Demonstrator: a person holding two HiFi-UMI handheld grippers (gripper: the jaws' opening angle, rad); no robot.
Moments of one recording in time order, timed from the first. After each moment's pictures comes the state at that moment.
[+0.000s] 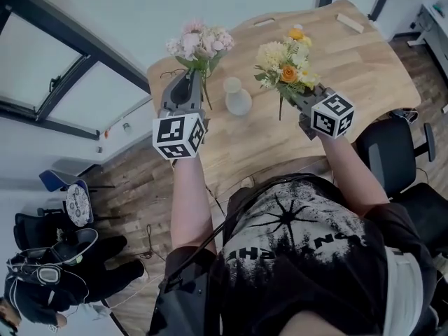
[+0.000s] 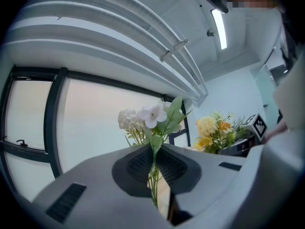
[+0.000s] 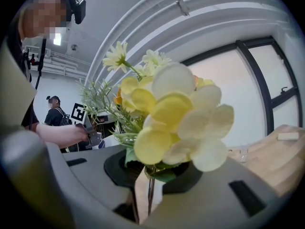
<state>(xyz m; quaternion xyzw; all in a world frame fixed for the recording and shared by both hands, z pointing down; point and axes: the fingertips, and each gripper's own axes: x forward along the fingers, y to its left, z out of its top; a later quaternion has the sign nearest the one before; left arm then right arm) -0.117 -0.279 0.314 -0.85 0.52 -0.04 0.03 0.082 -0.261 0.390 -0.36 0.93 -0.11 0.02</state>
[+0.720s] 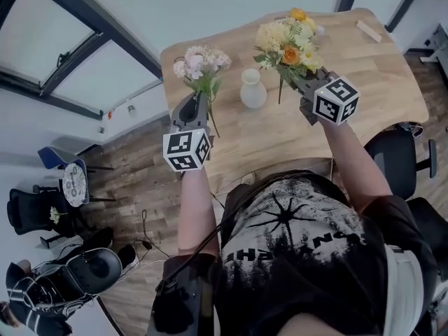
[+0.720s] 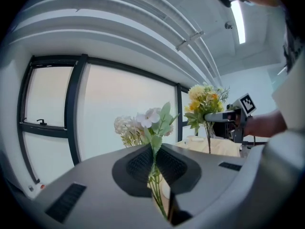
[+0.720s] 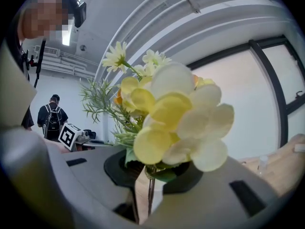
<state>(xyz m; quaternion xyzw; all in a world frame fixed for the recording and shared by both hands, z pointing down) -0.182 -0.228 0.403 -0.81 0.58 -0.06 -0.05 0.030 -0.283 0.357 -0.32 0.95 -0.07 0.03</state>
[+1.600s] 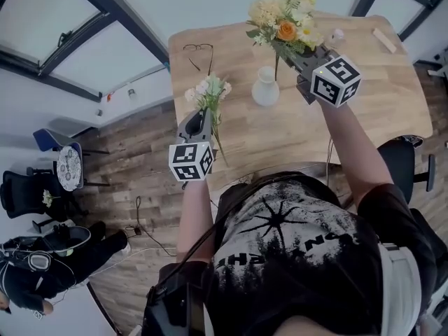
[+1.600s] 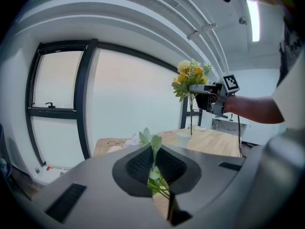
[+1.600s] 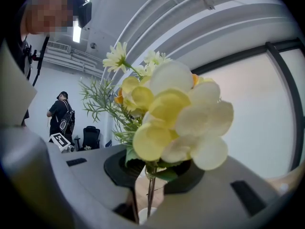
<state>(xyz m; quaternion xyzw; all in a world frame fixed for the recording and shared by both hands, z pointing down) -0.235 -0.198 0.475 -0.79 0.59 -0.10 -0.13 -0.052 -0.335 0.320 -0.28 0.96 -0.02 0.03</state>
